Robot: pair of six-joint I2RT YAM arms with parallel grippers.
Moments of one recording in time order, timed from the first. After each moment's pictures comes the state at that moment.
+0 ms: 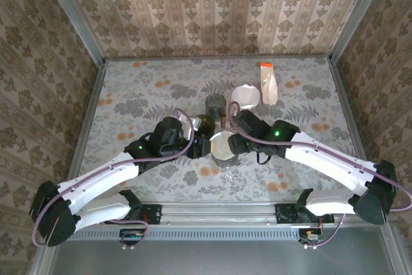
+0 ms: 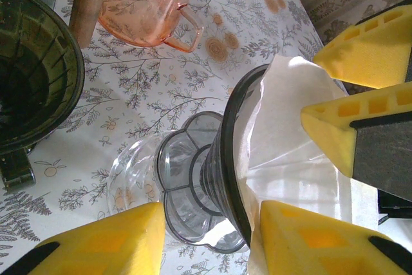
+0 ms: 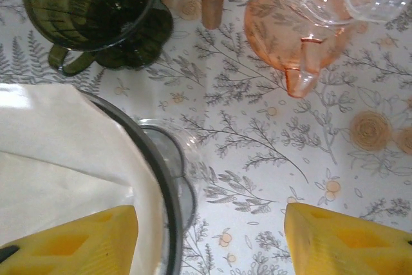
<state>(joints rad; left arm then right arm) -0.86 1.04 0.68 -0.23 0.32 -0.60 0.86 1.25 1.09 -0.91 0.26 0.51</state>
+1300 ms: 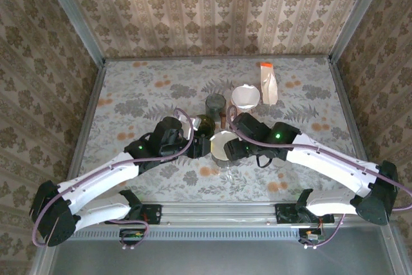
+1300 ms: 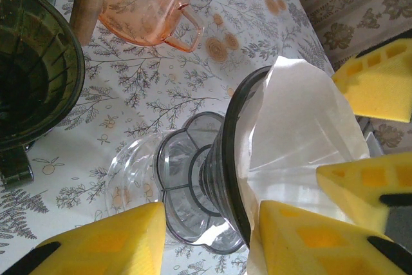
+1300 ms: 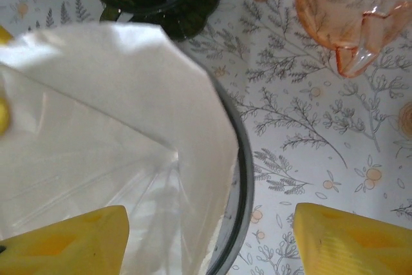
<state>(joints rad) -0.86 1.04 0.68 -0.23 0.32 -0.62 0.89 1.24 1.11 -0.93 0.14 0.49</state>
